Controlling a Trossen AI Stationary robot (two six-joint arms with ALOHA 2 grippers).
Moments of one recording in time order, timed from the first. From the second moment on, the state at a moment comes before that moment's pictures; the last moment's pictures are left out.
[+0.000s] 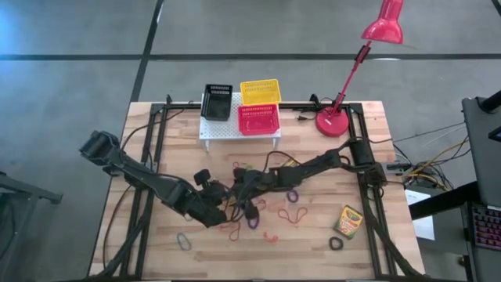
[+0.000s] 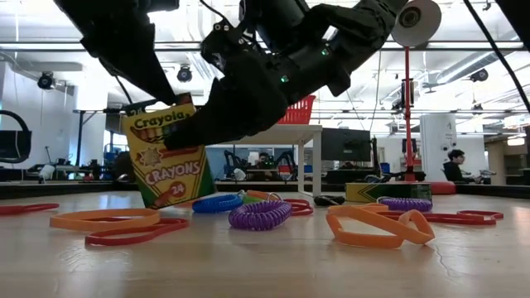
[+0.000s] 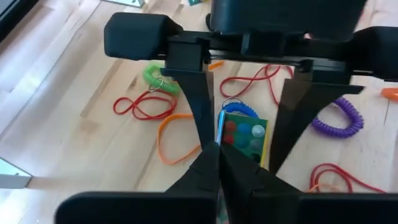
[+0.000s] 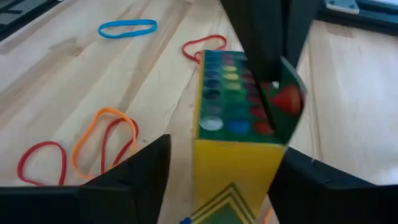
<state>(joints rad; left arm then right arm) -0.49 1.53 1.01 -0.63 -0.61 -0.73 0.12 2.11 1.28 0.30 -0.10 -0.10</state>
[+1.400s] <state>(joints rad) -0.29 1.44 0.56 0.81 -0.43 -0.15 0.12 1.56 0.76 0.57 0.03 0.10</state>
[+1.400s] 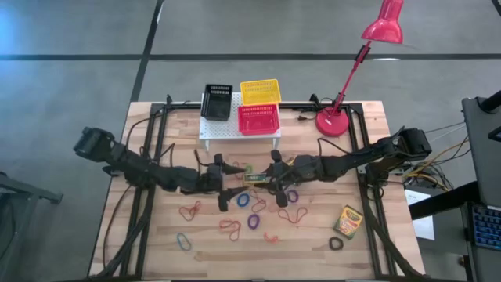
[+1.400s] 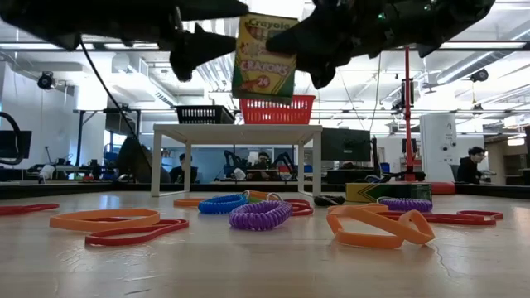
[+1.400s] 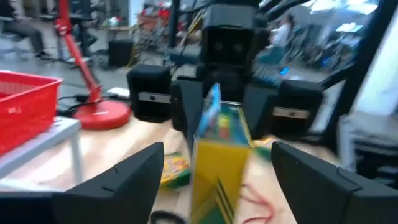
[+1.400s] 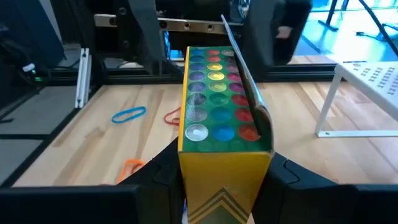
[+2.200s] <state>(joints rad) -0.30 1.43 0.70 0.46 -0.42 -0.13 0.12 1.52 0.77 0.36 0.02 0.09</state>
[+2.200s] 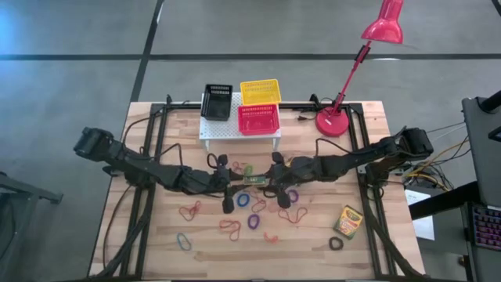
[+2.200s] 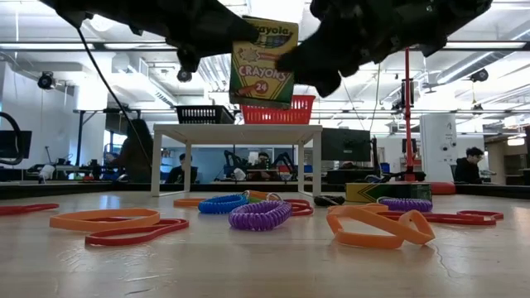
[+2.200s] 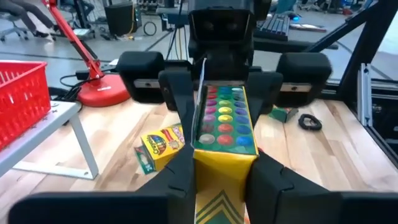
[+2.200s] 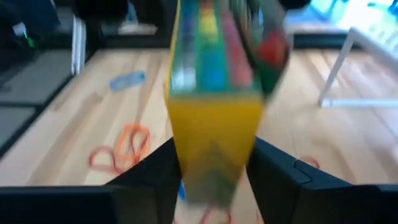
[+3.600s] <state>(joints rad) 0.82 1.25 0.87 -0.02 0.28 0.44 0.16 1.27 0.72 0.17 0.11 0.12</state>
